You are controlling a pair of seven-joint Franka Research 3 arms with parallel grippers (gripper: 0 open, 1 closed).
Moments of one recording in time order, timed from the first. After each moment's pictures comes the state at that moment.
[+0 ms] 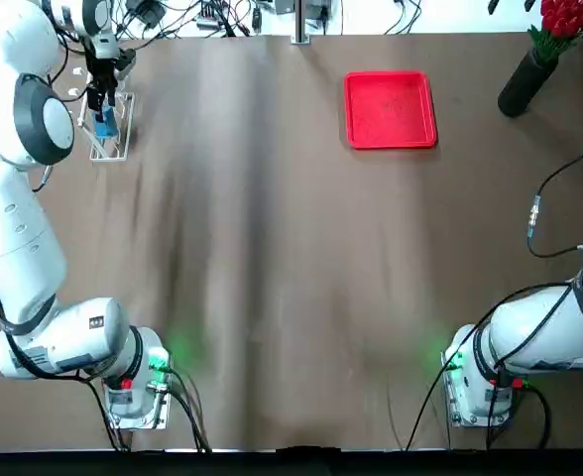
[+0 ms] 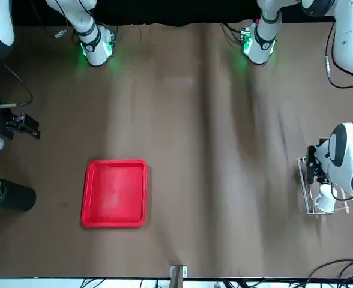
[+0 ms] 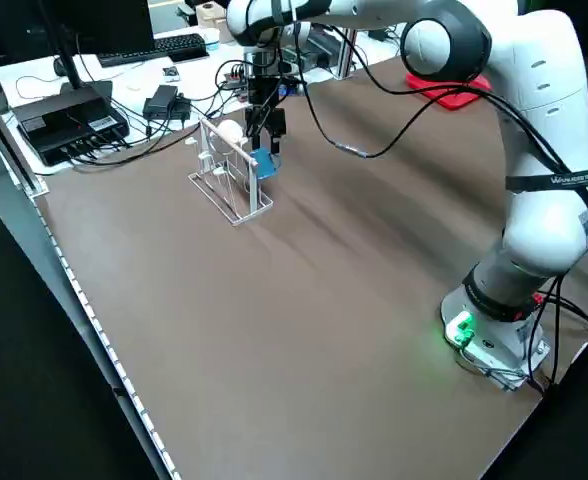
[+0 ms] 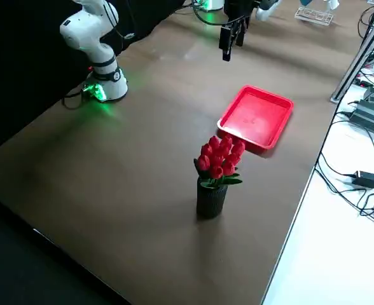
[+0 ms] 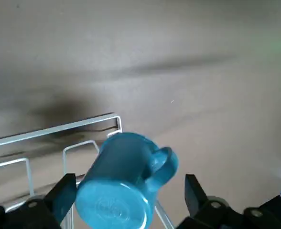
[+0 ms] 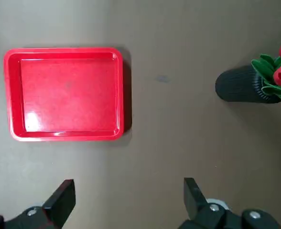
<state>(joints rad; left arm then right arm) 0.16 0.64 -0.09 -1.42 0.35 1.63 1.63 -0.02 0.13 0.04 -1.52 -0.04 1.68 0.01</state>
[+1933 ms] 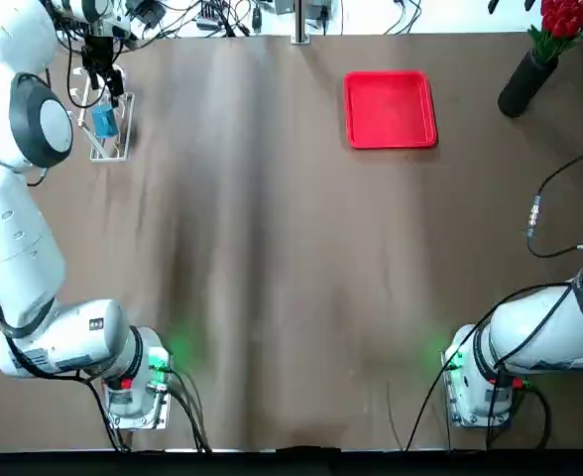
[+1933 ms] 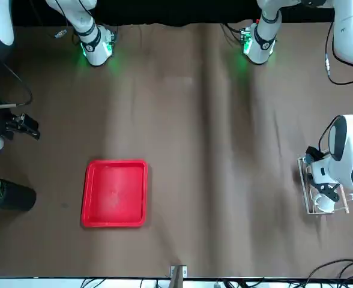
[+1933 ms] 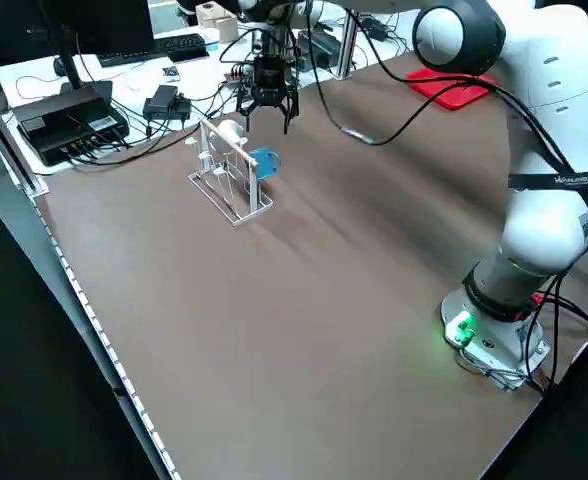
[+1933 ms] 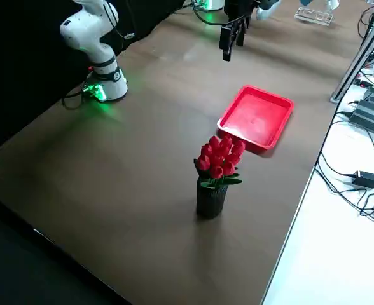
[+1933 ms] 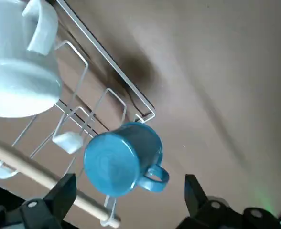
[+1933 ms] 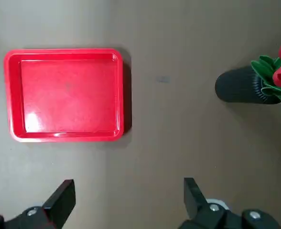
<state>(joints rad) 0.14 0.59 -0.09 -1.42 0.38 1.65 0.54 -0.03 0.13 0.04 -1.51 -0.04 1.68 0.01</state>
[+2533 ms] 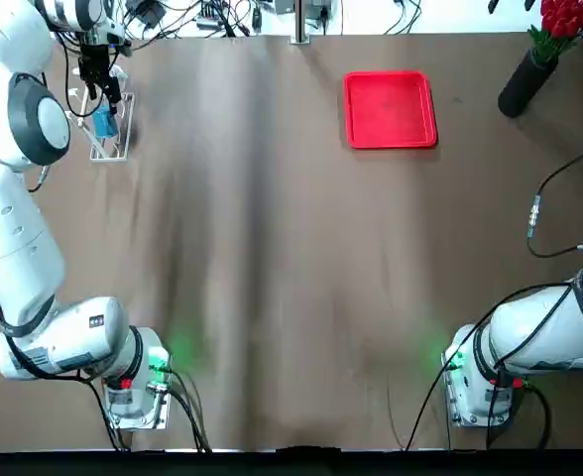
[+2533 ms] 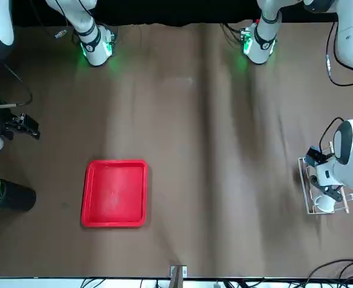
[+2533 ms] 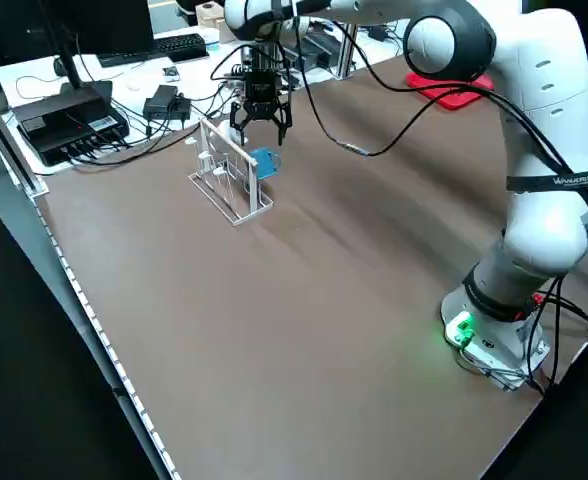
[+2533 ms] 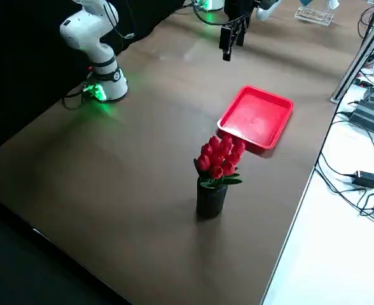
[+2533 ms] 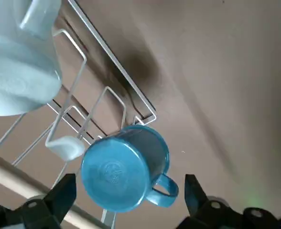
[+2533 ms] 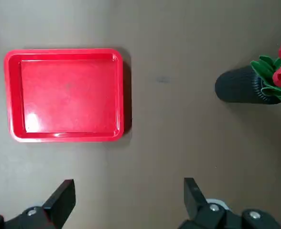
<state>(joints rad) 0.18 0.62 -0.09 -1.42 0.34 1.67 0.53 -0.02 0.13 0.04 -1.51 -0.04 1.68 0.01</state>
